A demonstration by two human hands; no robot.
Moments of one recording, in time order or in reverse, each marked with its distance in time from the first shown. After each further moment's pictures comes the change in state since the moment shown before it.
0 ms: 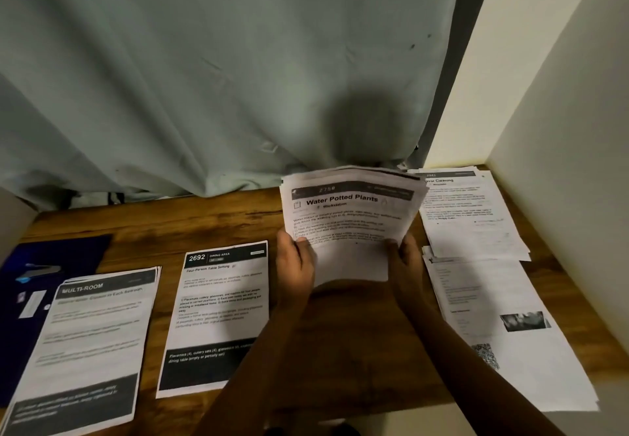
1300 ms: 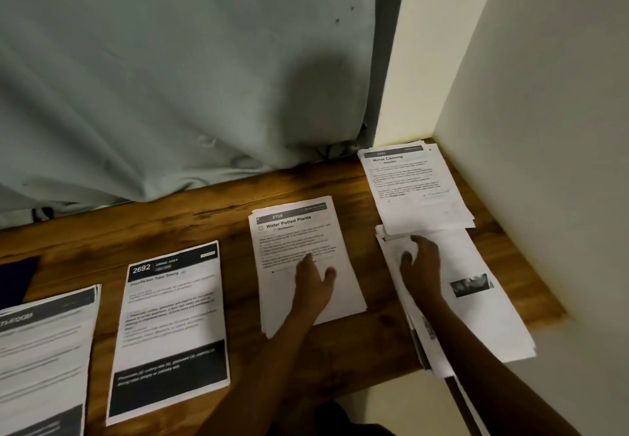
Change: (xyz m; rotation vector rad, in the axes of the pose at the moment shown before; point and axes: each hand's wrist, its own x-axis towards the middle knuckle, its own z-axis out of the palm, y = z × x) left_hand -0.058 -0.018 0.104 0.295 -0.591 -0.388; right_hand 0.019 0.074 -0.118 -0.676 0.211 0.084
